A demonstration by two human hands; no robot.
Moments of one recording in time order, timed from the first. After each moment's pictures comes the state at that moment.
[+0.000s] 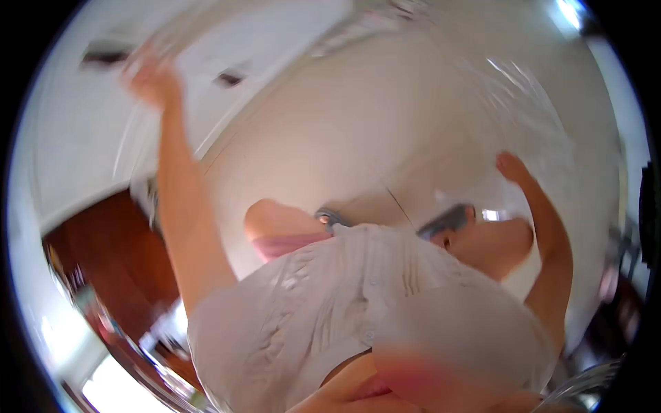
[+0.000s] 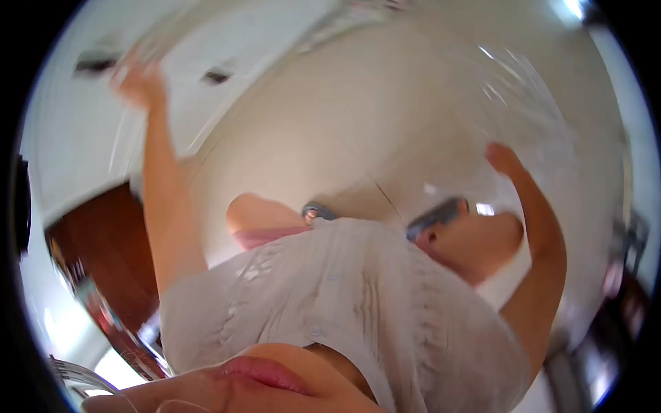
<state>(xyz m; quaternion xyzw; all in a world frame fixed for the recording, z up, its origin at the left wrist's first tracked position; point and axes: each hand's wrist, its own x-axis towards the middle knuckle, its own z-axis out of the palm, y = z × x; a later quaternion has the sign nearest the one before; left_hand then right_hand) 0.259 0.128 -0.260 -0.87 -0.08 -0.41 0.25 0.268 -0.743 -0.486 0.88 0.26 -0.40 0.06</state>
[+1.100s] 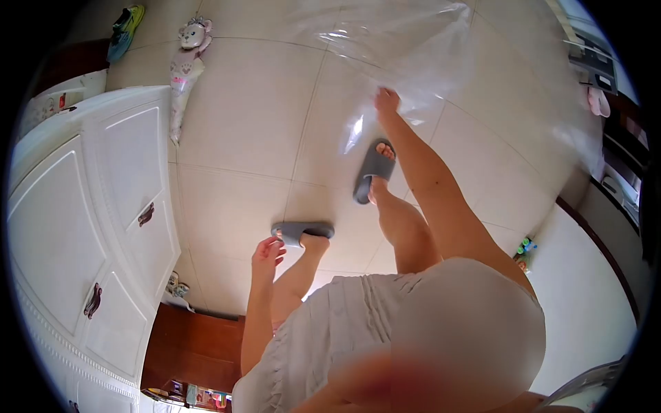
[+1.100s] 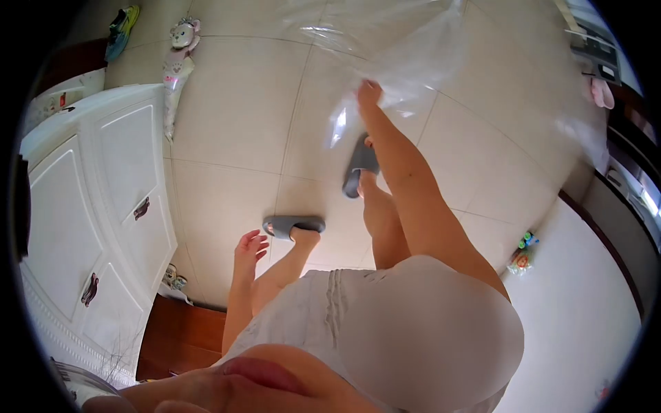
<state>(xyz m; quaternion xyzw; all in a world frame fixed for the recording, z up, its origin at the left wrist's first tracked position) 0.067 -0.269 -0.270 -0.61 -0.40 0.44 -0.52 0.214 -0.725 -0.585 0.52 -0.54 0.08 -0.66</state>
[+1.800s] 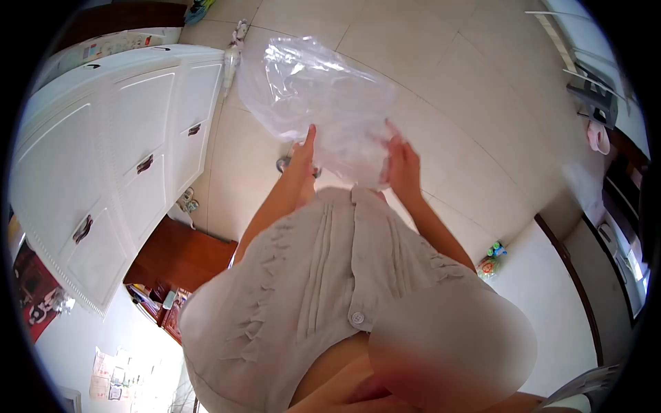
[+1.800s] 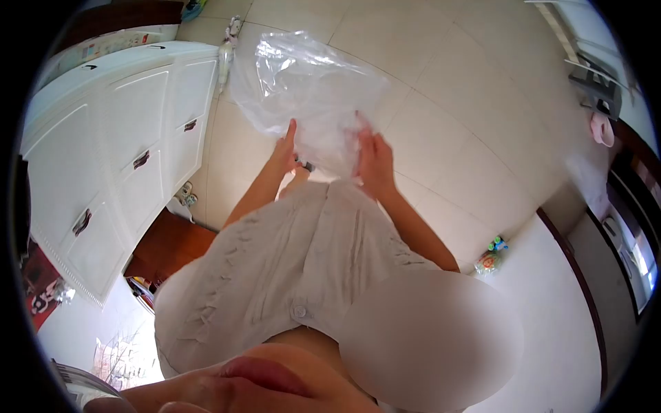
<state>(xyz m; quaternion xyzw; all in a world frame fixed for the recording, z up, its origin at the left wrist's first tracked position) 0.165 -0.516 -0.007 -0.40 -0.46 0.50 -0.61 0.144 -0.746 0.162 0.59 -0.35 -0.16 -0.71</state>
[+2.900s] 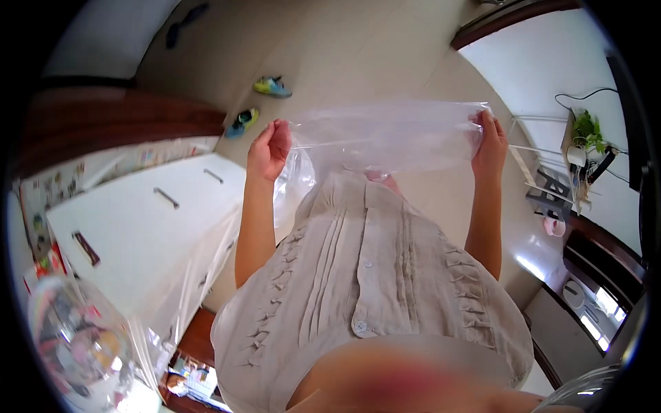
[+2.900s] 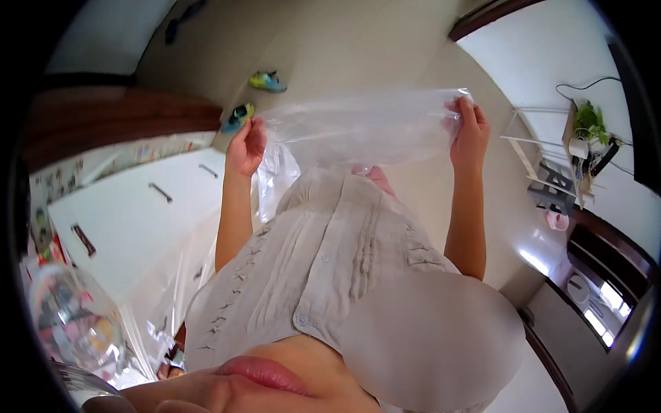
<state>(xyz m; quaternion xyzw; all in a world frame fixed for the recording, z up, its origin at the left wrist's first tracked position) 0.852 -0.419 0.223 -0.24 -0.31 0.20 -0.90 0.836 -0.846 0.356 0.60 -0.27 0.13 -0.74</state>
